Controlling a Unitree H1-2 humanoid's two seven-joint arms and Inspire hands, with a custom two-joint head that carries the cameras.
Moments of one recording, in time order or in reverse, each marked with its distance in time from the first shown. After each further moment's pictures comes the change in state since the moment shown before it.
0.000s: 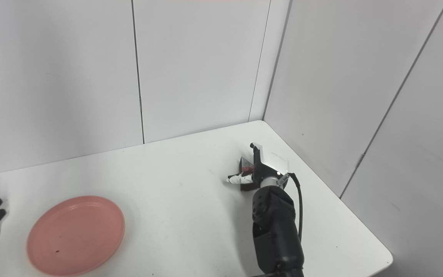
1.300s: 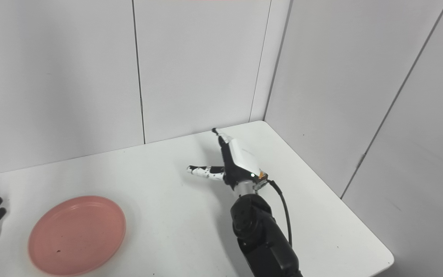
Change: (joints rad) left arm -0.004 -0.001 -0.001 0.013 0.001 -0.024 0.000; right arm 0.047 -0.129 0.350 -0.069 0.407 -0.026 -0.409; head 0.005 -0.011
